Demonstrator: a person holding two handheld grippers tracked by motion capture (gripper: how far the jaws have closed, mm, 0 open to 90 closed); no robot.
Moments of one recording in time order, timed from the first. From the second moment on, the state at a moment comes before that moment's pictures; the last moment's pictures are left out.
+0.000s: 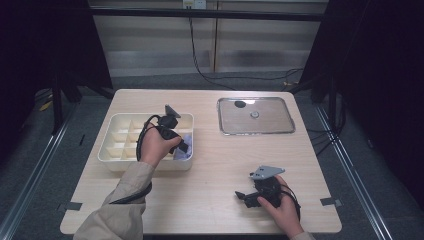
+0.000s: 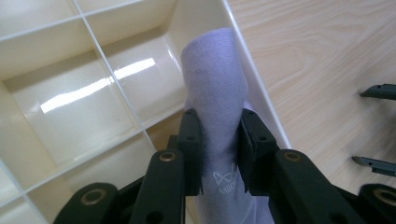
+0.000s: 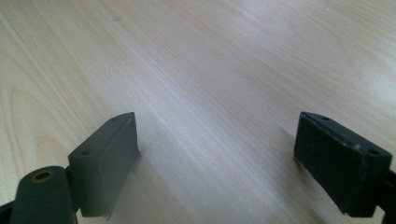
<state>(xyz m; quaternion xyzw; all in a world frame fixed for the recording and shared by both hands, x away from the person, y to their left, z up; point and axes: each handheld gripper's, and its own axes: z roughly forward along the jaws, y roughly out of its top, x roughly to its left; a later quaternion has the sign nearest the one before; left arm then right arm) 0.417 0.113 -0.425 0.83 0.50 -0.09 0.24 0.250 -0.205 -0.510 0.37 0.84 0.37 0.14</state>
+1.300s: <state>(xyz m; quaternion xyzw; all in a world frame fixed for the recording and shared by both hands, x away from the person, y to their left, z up) 0.410 0.109 -0.436 0.84 0.49 -0.08 0.22 0.251 -0.205 -0.510 0.36 0.84 0.37 0.14</state>
